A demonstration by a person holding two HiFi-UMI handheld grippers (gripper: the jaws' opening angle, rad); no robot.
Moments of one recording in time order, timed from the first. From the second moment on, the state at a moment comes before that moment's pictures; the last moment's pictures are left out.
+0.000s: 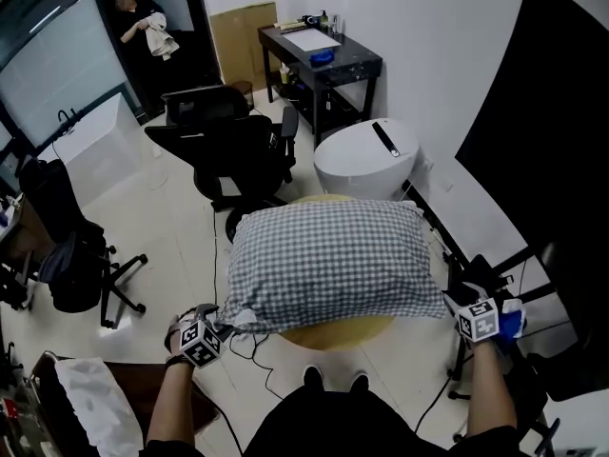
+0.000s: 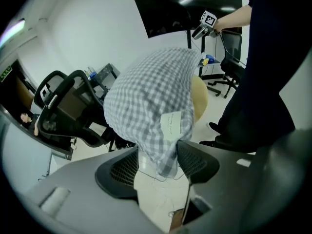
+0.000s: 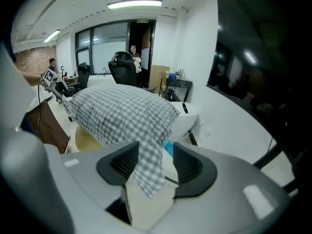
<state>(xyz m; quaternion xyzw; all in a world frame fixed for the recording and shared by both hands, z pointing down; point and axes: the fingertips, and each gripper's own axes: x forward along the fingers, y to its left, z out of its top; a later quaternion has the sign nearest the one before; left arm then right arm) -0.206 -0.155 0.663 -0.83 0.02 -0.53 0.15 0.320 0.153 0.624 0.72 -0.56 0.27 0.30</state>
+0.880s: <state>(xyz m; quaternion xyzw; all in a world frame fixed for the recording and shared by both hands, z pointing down) 0.013 -0.109 0.535 -0.89 -0.04 -0.39 0.22 0.429 -0.020 0.571 0.66 -0.64 0.19 0.35</state>
